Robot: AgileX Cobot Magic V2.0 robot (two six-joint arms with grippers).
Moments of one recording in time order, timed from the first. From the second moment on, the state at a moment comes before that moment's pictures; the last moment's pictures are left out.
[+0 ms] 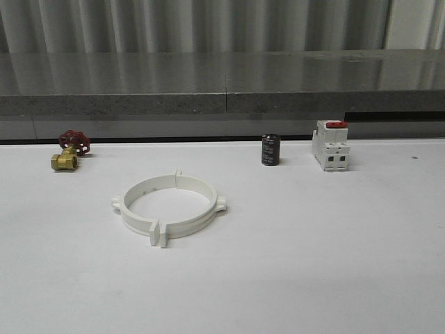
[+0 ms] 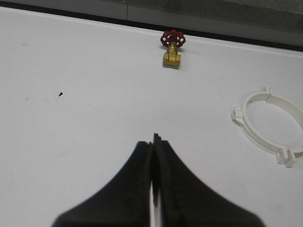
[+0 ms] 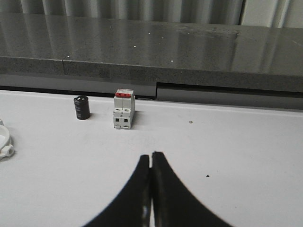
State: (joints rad) left arm -0.15 0.41 -0.45 0.17 0.62 -0.38; right arm 0.08 -0.01 -0.07 -0.03 0.22 0.01
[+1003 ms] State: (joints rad) left arm -0.15 0.41 -0.45 0.17 0.62 -0.38; right arm 0.08 -0.01 0.03 -0.03 0.04 0.02
